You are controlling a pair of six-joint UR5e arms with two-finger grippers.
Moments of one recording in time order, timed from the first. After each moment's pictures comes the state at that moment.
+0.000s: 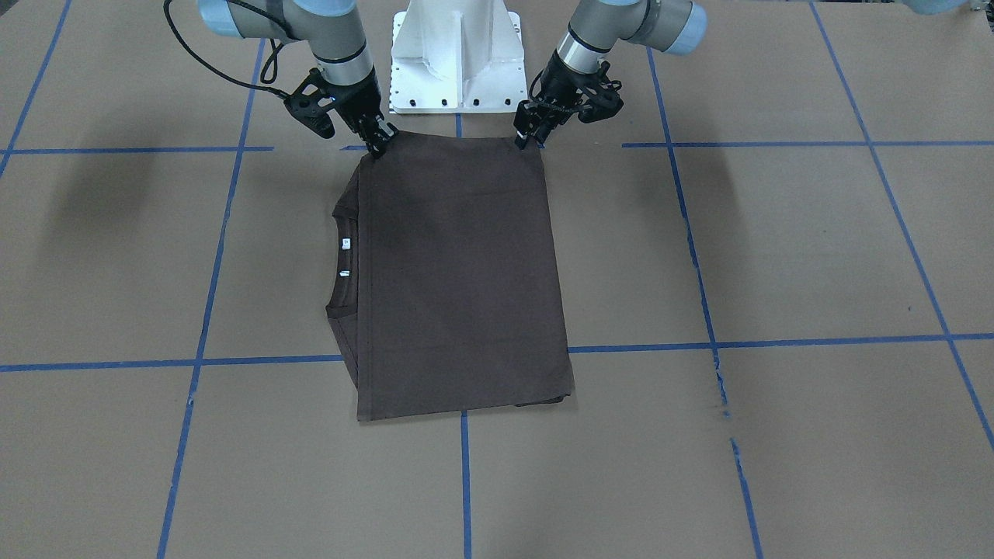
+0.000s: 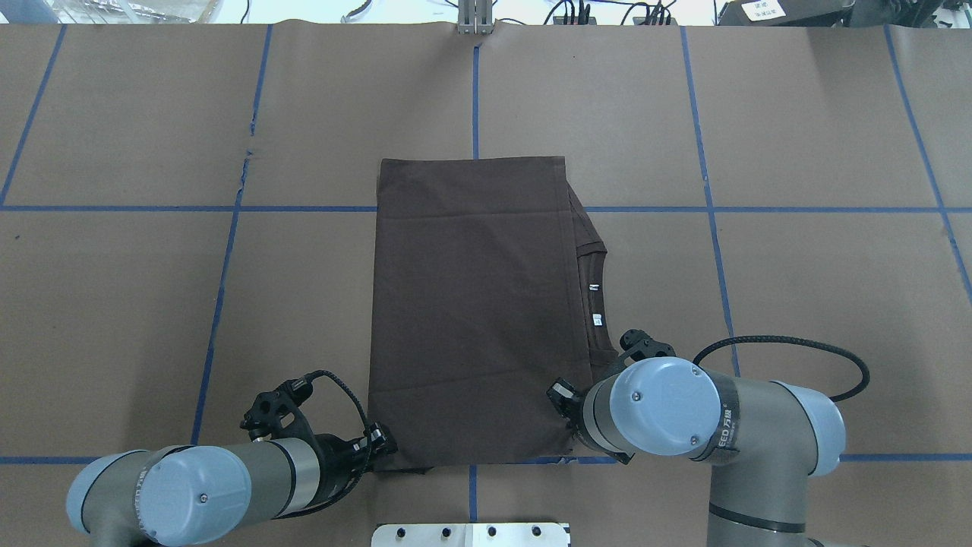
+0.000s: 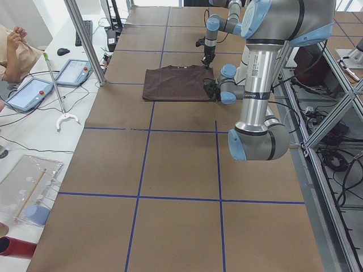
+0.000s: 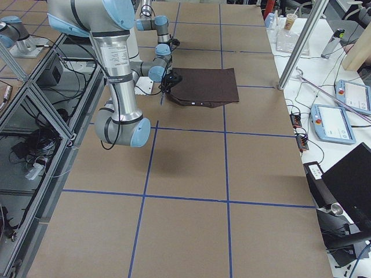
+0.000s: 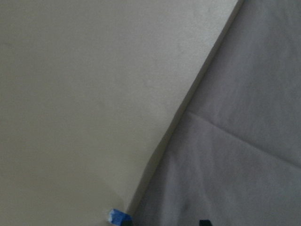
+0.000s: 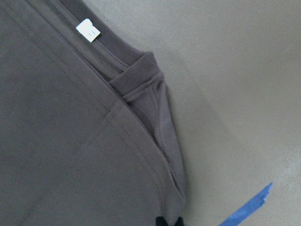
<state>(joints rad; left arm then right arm) -0.11 -1.79 -1.93 -2.16 -1.52 -2.07 0.24 -1.24 2.00 -1.50 1.71 2.16</state>
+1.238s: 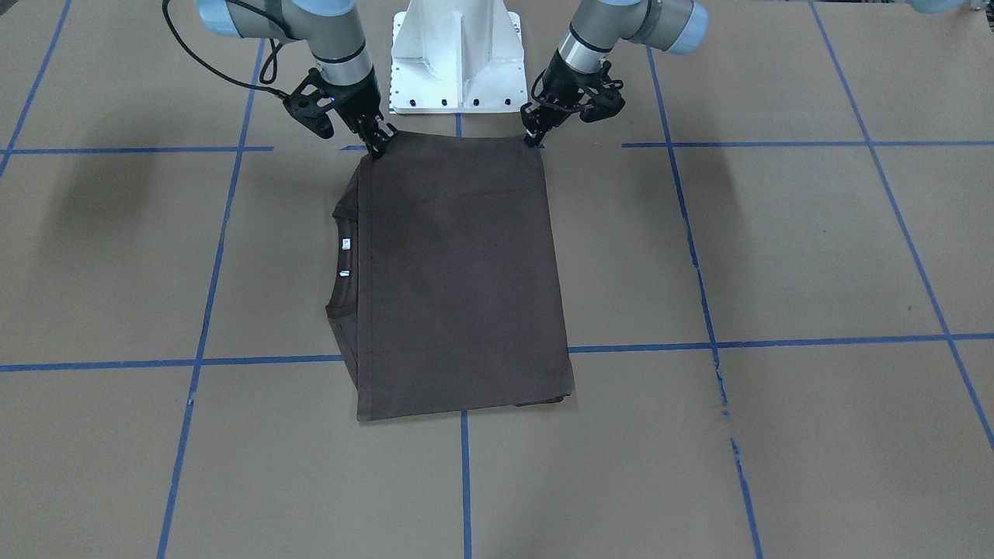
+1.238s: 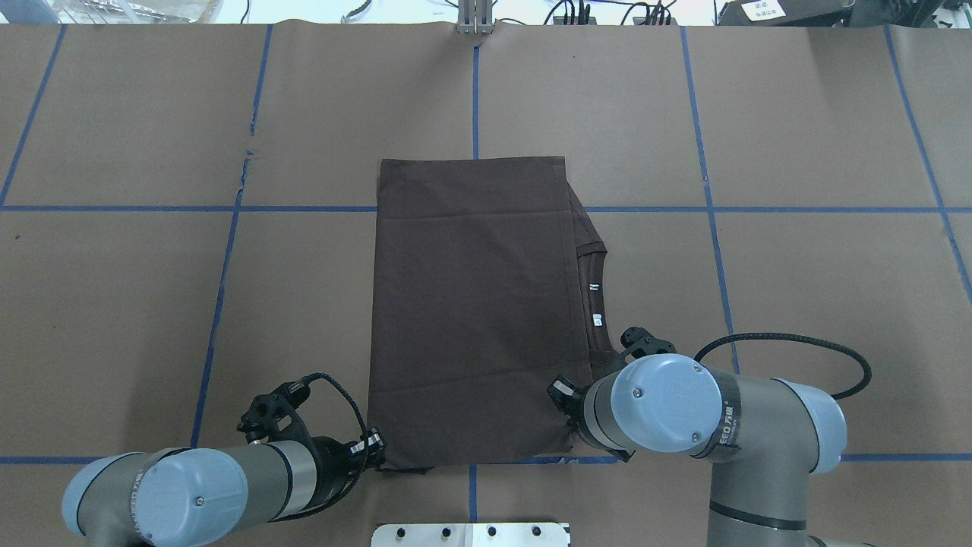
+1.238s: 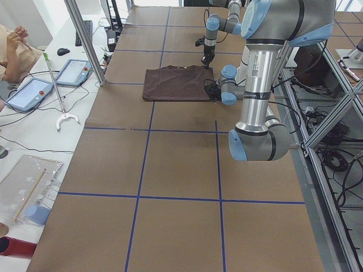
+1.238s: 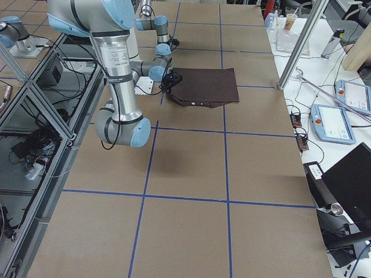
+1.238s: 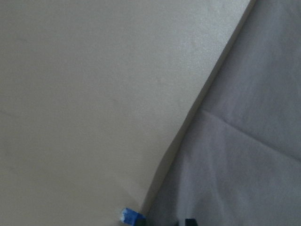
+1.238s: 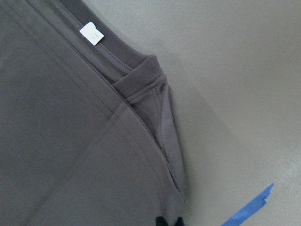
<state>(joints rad) -0.11 -1.78 -1.94 -2.15 -1.52 -2.07 0.25 -1.24 2.00 -1.50 1.71 2.16</state>
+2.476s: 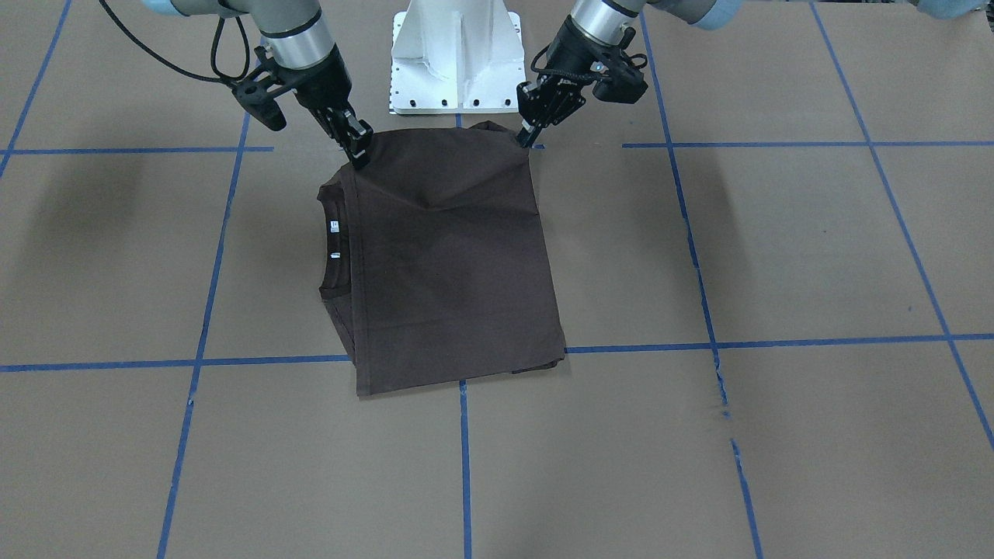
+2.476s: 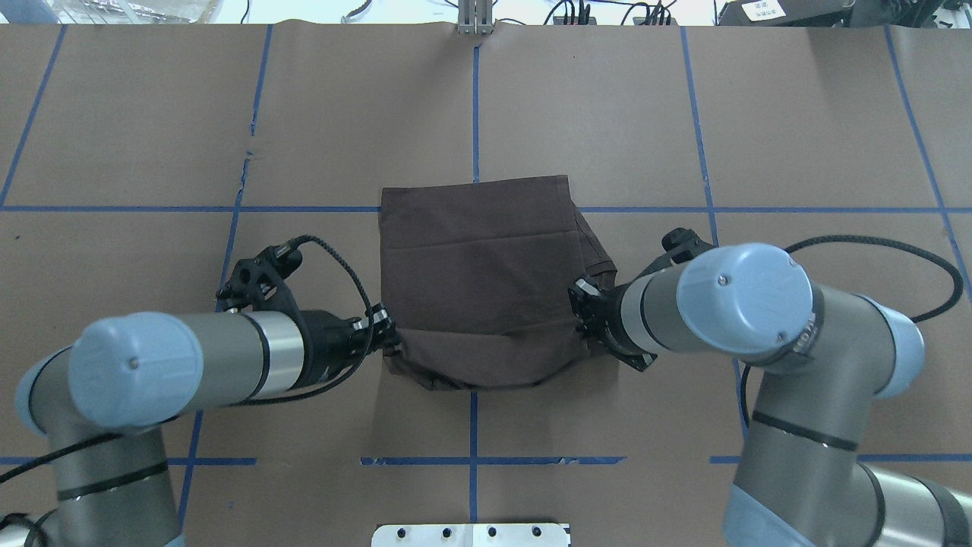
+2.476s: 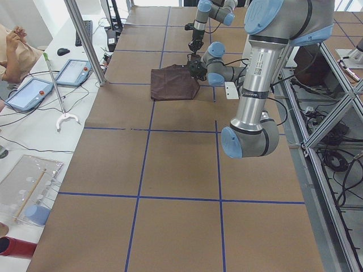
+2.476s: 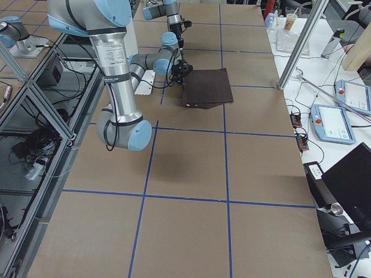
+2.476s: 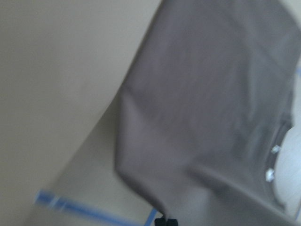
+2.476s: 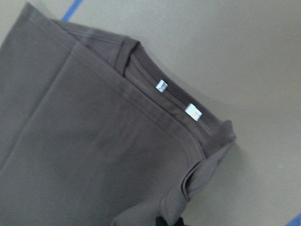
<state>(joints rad) -0.39 -1.92 -2.03 -2.03 -1.61 -1.84 0.47 -1.18 2.05 -1.49 1.75 2.14</state>
